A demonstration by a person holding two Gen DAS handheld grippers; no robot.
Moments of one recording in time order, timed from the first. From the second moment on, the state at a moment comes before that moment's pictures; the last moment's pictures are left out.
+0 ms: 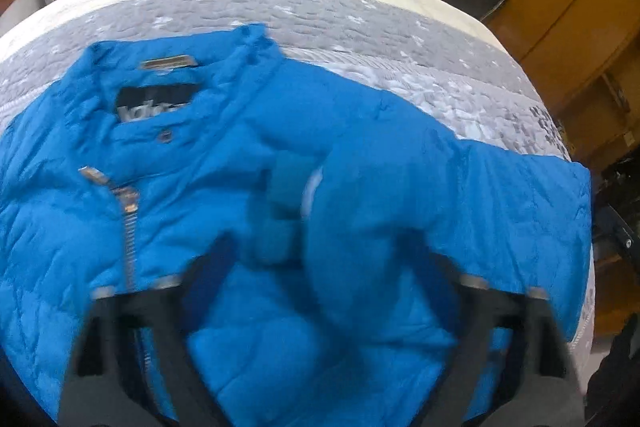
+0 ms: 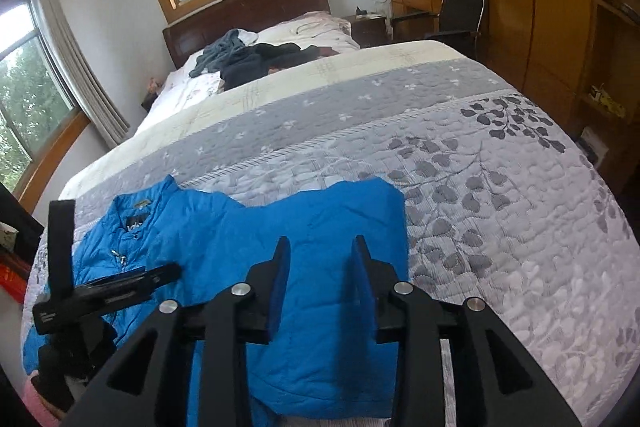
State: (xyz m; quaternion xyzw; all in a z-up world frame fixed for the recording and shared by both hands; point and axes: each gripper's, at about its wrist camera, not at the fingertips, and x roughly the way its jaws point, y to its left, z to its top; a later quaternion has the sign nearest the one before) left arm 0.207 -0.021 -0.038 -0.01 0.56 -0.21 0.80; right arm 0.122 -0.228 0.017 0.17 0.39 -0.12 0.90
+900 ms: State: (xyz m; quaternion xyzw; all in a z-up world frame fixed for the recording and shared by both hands) left arm 0.175 0.214 0.032 -0.10 0.46 -0.12 0.87; right arm 0.149 -0.183 -0.030 0.19 0.46 0.00 0.87
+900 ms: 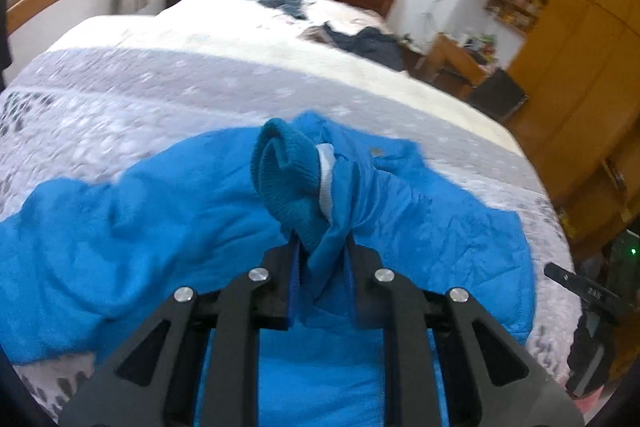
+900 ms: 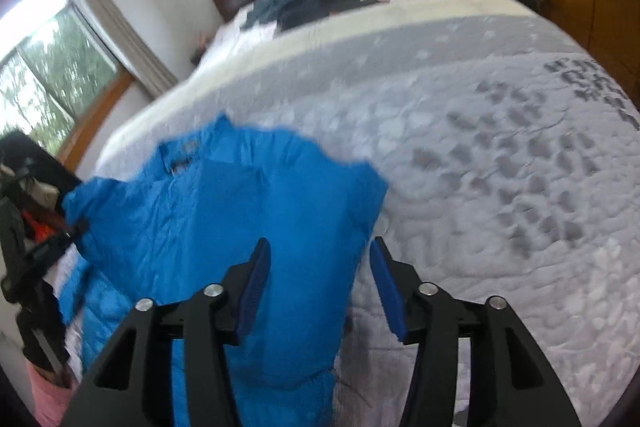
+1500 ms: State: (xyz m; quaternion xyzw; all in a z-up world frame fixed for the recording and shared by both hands) left arm 0.155 0.277 0.036 -0.12 0.45 -0.08 0.88; right arm 0.151 -0.159 -0.033 0.14 0.47 -0.03 0.87
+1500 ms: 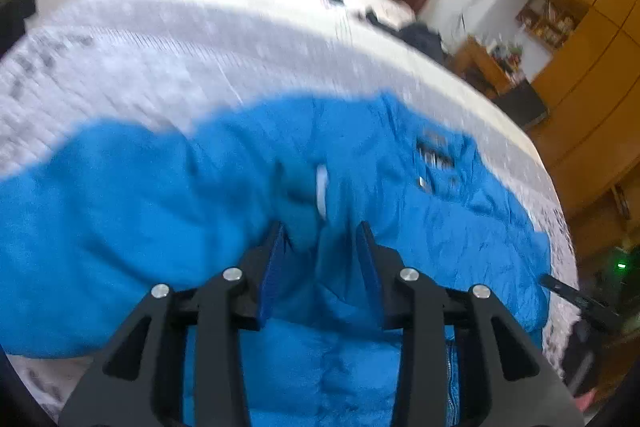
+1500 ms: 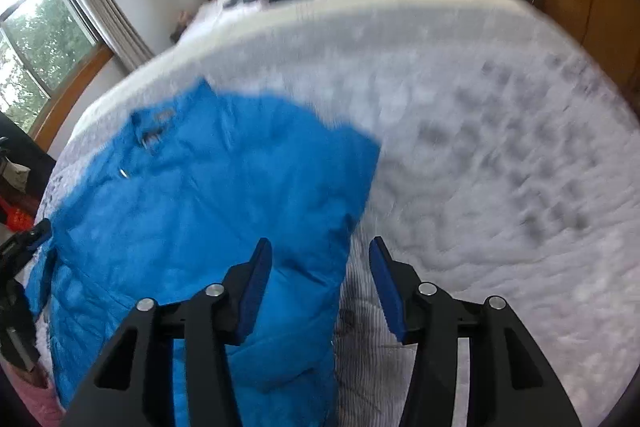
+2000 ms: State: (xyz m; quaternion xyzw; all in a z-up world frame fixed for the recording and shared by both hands) left arm 0.171 0.222 -0.011 -0.07 0.50 -0.13 0.85; right arm 0.183 -0.054 -0.046 0.10 0.52 0.05 0.85
